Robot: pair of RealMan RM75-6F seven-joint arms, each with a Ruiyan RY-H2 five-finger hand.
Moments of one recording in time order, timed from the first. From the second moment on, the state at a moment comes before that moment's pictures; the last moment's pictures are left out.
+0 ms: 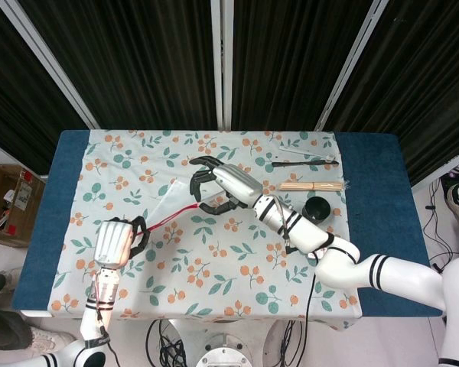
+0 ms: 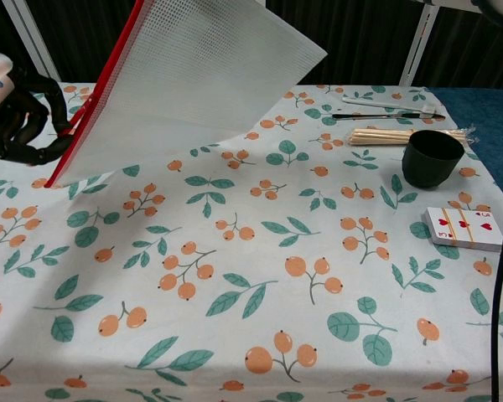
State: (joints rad) left arm -0.36 -1.71 -0.17 -1.46 1.44 1.44 0.39; right arm 1.08 -1.41 0.32 -1.45 -1.42 0.80 0.71
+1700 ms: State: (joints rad) left arm -0.33 -1.51 -0.23 -1.61 1.15 1.44 0.54; right arm 1.03 -1.24 -0.02 -1.52 -1.62 0.68 0.74
